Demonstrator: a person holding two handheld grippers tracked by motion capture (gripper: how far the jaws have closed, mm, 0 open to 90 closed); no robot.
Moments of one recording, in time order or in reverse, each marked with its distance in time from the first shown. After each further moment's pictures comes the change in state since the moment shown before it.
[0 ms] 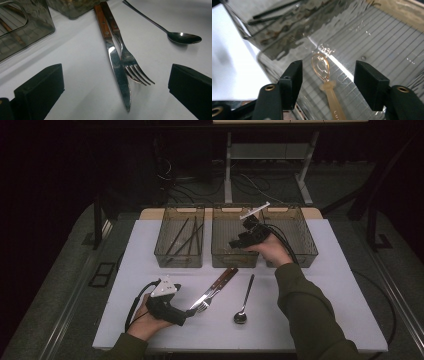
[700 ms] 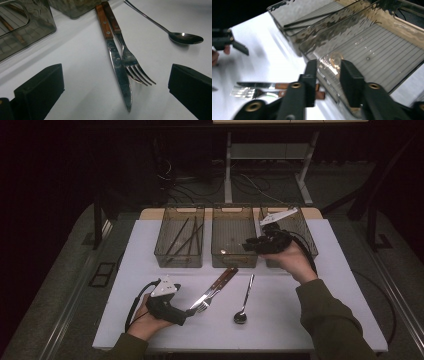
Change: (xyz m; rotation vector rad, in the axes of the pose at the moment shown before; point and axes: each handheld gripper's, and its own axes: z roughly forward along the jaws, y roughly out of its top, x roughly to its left) left arm 0.001 0.000 -0.001 0.014 0.007 0.007; right arm 0.023 -0.035 -0.069 -0.143 0.055 -0.072
